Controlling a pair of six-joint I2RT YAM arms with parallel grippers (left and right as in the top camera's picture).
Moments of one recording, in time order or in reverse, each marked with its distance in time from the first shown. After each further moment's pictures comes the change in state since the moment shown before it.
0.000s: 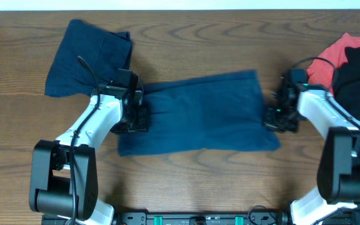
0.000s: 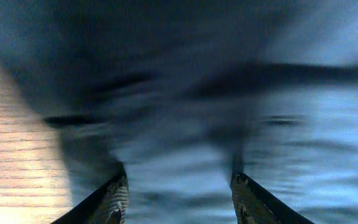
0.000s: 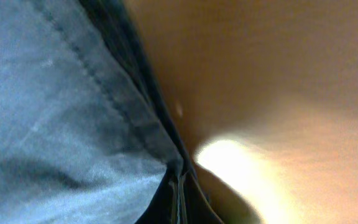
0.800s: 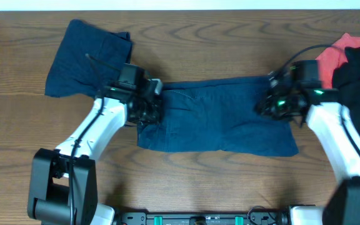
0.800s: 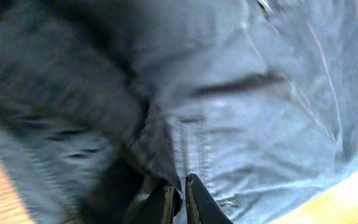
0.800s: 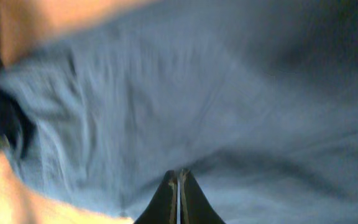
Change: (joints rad) left arm -0.071 -0.054 0.000 0.182 0.293 0.056; right arm 0.092 -0.229 0.008 0.070 -0.345 -0.055
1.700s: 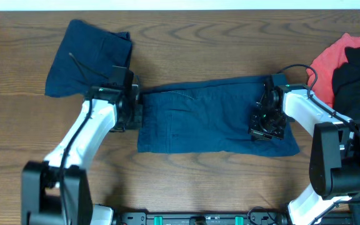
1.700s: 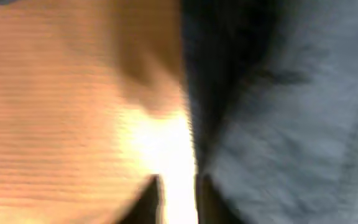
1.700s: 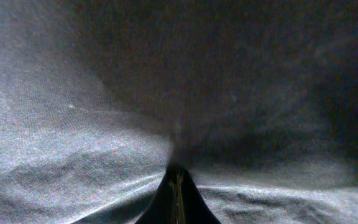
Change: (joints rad) left arm 0.079 -0.070 0.000 -0.190 -0.314 -0.005; right arm 0.056 0.304 -0.008 -0.123 0.196 0.078
